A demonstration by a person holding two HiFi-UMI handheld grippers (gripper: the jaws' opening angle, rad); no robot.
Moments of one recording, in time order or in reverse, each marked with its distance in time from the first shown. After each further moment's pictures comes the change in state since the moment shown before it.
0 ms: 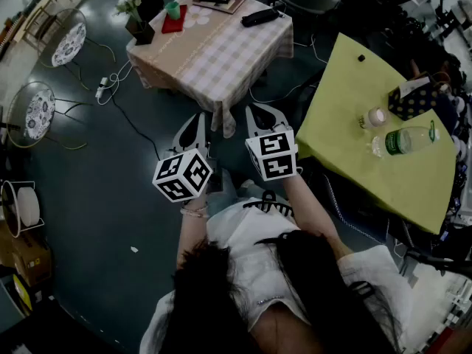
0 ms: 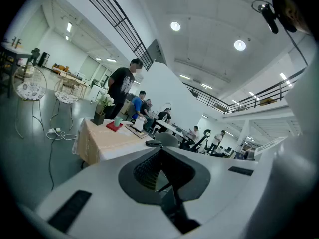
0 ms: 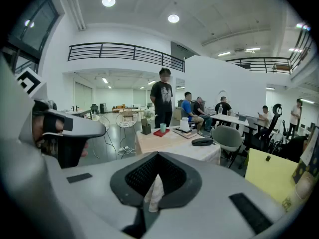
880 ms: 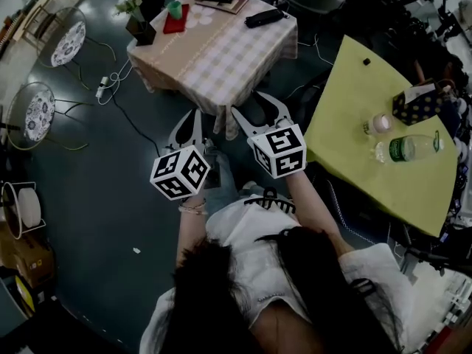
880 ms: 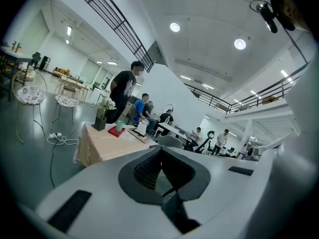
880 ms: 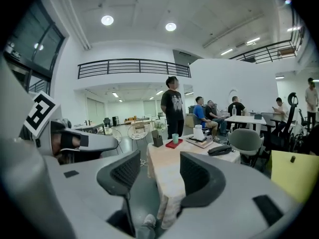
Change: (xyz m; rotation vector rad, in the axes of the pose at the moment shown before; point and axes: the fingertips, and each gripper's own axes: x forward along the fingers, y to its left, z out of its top) left arm 0.025 0.022 0.024 0.019 -0.021 0.020; right arm 0.027 0.010 0.038 0.059 -0.124 0.162
